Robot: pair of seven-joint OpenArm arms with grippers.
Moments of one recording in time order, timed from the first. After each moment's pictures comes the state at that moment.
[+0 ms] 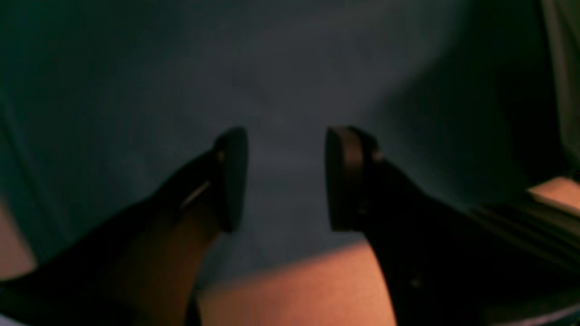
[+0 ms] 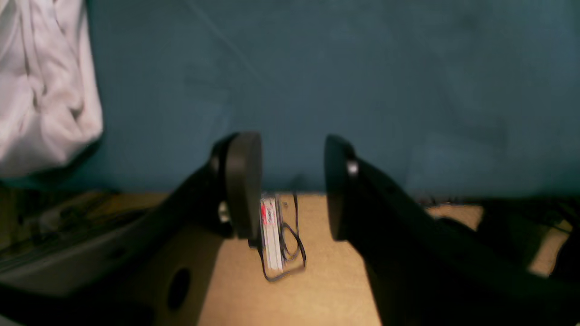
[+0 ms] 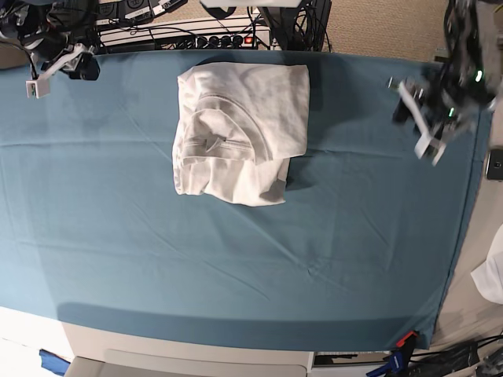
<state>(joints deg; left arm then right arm) 27.0 -25.6 -17.6 120.2 -33.4 -21.6 65.5 -30.9 14.0 53.8 103.8 54.4 38.5 -73.8</state>
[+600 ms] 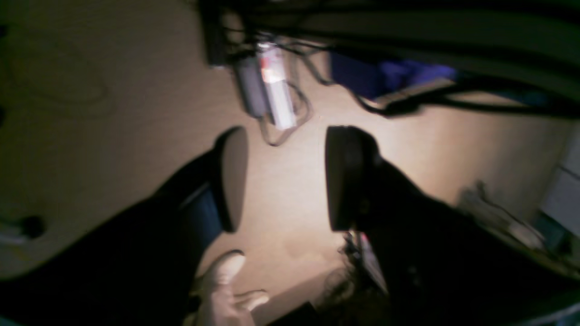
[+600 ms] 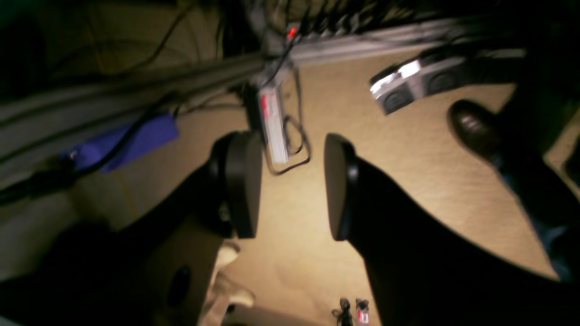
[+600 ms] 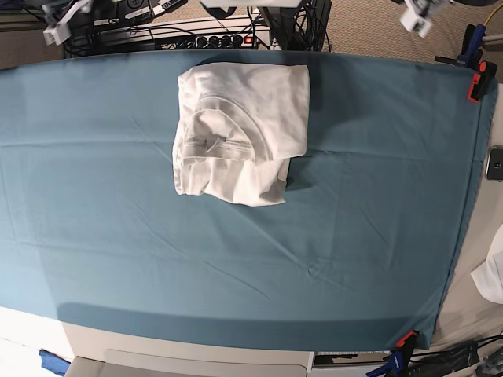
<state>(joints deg) 63.5 -16.9 -18.9 124.5 -41.3 -26.8 60.4 -50.6 14.9 46.8 103.9 54.8 38.5 -72.8</state>
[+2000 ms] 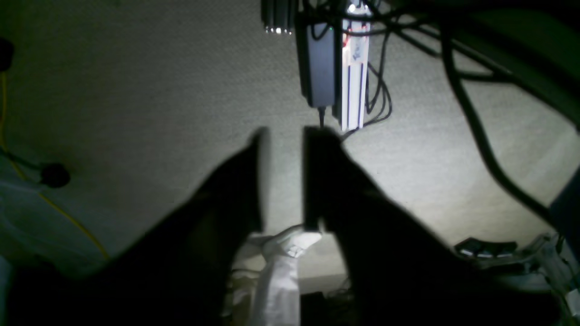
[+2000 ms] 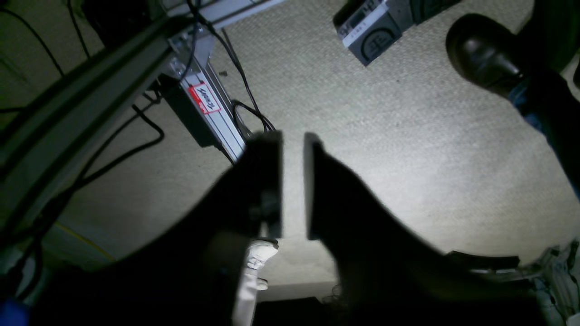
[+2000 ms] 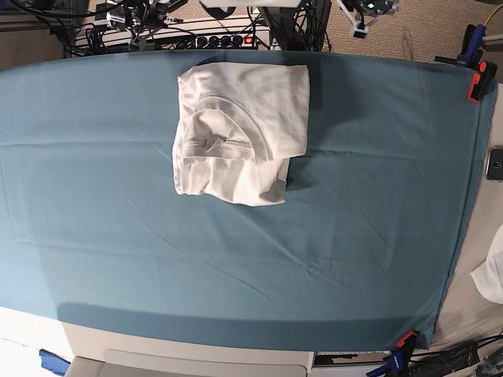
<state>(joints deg) 22.1 -8.3 7.1 49.5 -7.3 -8.0 26.4 -10.3 14.1 12.1 29.2 13.0 12.7 -26.8</state>
